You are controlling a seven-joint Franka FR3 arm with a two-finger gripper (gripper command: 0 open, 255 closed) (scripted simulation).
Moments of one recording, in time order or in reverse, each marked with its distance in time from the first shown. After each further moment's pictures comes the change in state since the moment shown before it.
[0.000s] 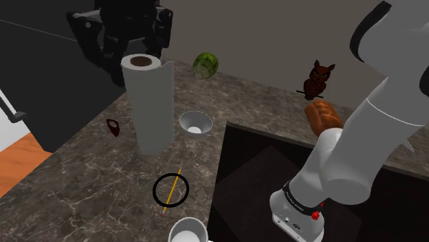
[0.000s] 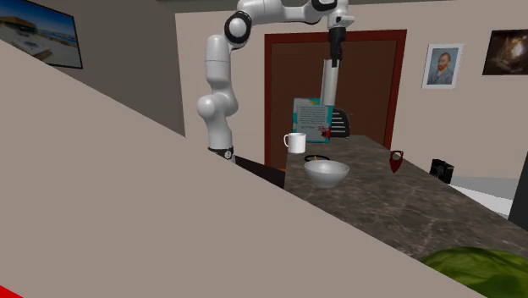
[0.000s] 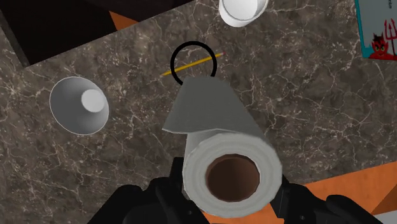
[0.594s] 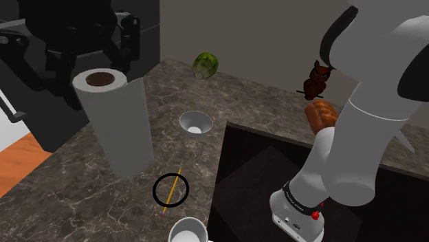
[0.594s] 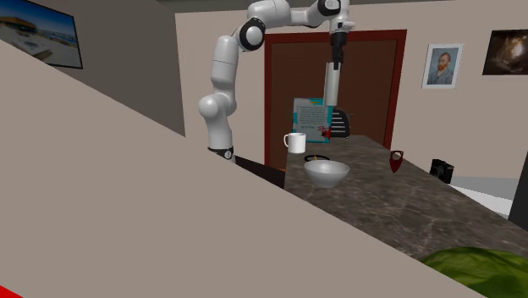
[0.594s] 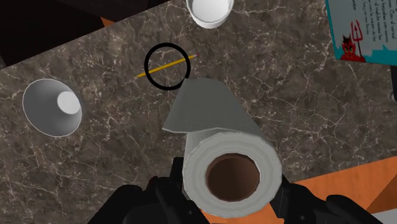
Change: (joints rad) arm 0.118 0.172 0.069 0.184 -0.100 -0.055 0.158
